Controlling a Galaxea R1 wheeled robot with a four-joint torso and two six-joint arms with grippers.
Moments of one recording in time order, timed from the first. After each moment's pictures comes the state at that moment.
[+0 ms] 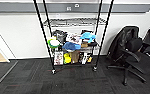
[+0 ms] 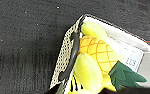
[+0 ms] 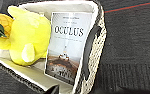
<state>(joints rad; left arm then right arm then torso) 0.91 2.86 -2.47 -0.20 0.18 -0.06 -1.11 2.82 -2.43 0.04 0.05 -0.08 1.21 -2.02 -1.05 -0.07</state>
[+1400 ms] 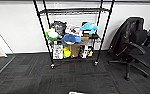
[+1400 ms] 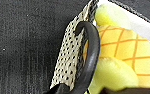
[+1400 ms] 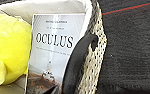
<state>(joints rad) 0.85 2.89 -2.49 -0.20 0.21 -0.06 -1.00 2.83 -2.43 0.09 0.03 -0.08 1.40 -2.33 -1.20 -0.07</state>
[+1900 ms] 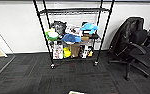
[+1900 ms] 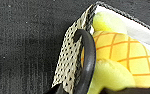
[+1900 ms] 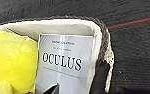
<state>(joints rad) 0.82 2.90 -2.49 -0.20 0.24 -0.05 -0.94 2.85 -2.43 0.16 0.01 -0.08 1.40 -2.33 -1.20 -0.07</state>
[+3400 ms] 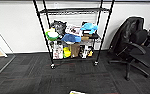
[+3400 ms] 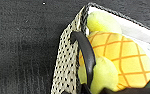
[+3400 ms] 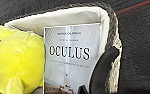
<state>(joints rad) 0.81 2.85 -2.37 -0.15 0.25 -0.03 -0.96 2.80 -2.33 0.21 0.01 -0.03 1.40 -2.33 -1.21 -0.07</state>
